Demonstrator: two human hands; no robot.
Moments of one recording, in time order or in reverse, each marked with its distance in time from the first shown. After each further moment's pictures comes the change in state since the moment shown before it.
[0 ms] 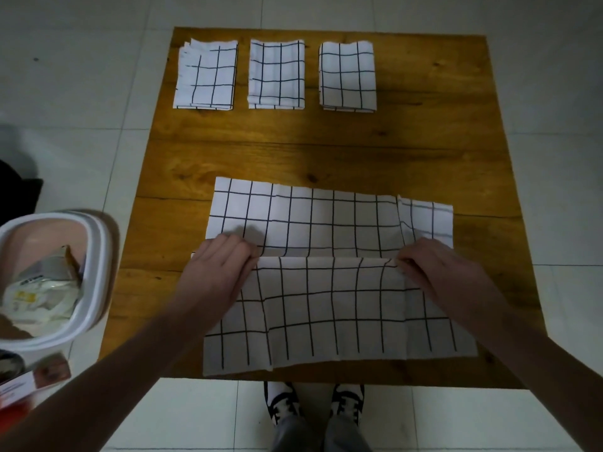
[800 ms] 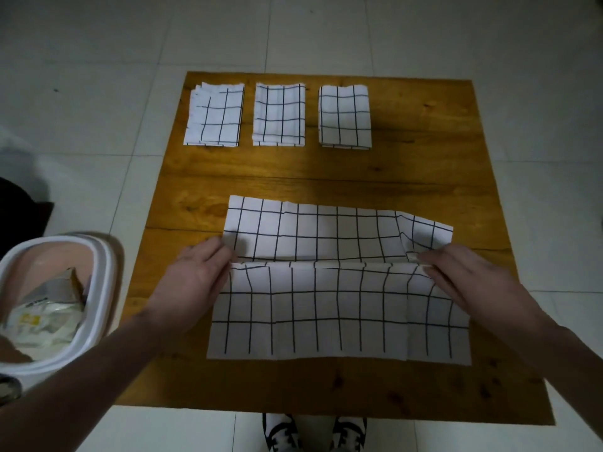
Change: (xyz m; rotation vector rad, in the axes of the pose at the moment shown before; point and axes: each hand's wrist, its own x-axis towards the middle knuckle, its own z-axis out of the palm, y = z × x) left_hand 0.025 -0.032 -0.039 0.042 -0.152 -0.137; right_hand 0.012 0.044 -0.043 -0.085 -0.053 0.004
